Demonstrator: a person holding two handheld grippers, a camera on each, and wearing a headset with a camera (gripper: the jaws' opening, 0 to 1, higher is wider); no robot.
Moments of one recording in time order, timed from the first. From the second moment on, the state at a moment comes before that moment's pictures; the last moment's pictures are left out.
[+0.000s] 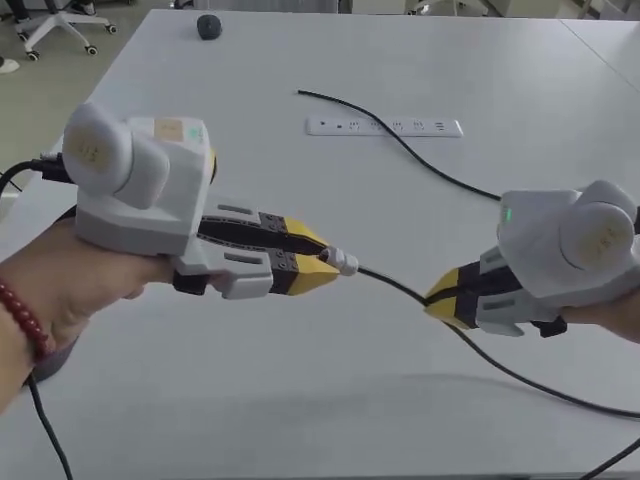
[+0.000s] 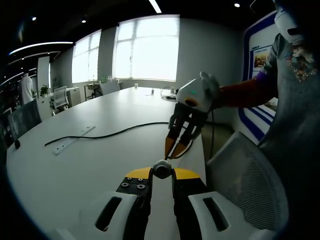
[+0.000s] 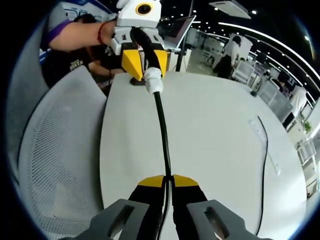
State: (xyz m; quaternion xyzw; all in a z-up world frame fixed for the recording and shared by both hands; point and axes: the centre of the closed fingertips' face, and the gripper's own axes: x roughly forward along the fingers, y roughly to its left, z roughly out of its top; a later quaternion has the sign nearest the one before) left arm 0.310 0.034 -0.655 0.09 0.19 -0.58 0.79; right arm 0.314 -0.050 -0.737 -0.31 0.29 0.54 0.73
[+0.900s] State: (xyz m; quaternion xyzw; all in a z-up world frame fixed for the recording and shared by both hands) left arm 0.321 0.052 -0.658 0.08 0.19 -0.55 0.81; right arm 0.358 -0.089 -0.761 -0.29 0.34 0.48 0.75
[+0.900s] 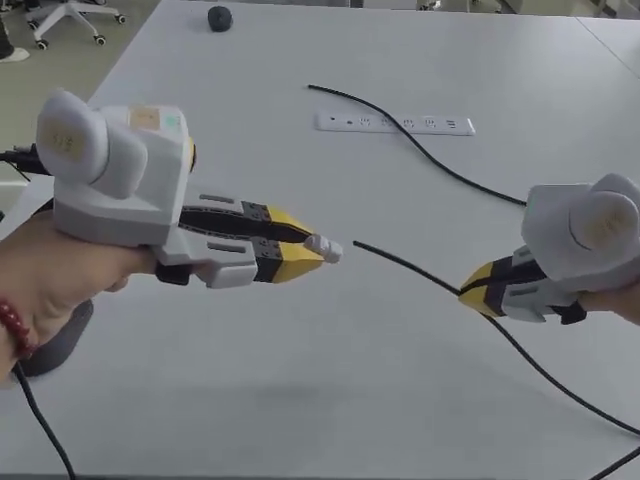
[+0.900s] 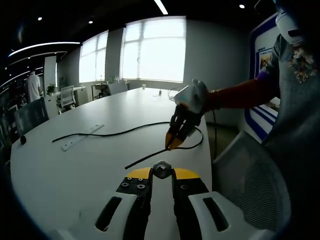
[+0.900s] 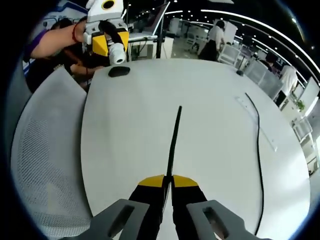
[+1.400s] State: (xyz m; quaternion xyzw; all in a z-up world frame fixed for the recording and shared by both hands) left arm 0.326 0.041 -0.676 0.08 0.19 -0.56 0.80; right arm 0.454 -0.082 -0.775 -0.26 0.36 0.41 0.80
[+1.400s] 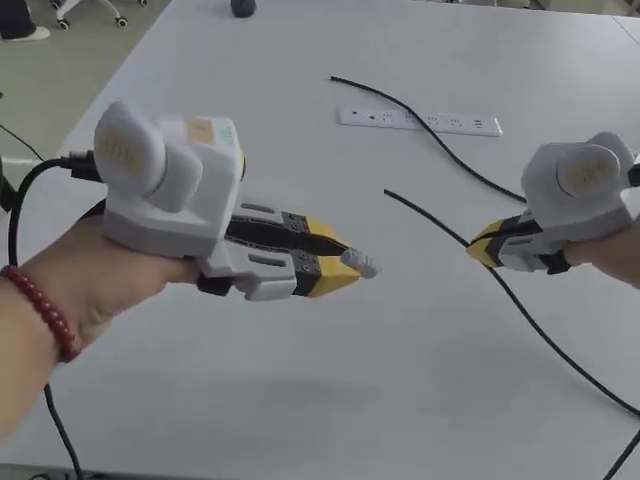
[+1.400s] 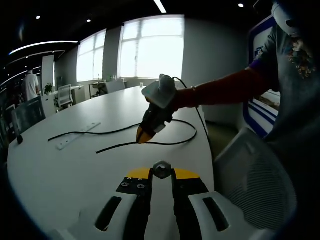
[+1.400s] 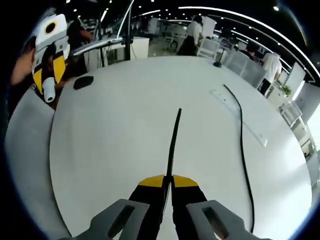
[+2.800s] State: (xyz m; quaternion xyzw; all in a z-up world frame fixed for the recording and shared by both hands) left arm 0.332 0.035 -0.698 0.07 0.21 -0.56 0.80; right arm 0.483 -0.070 -0.830 -0.25 0.43 0.41 0.76
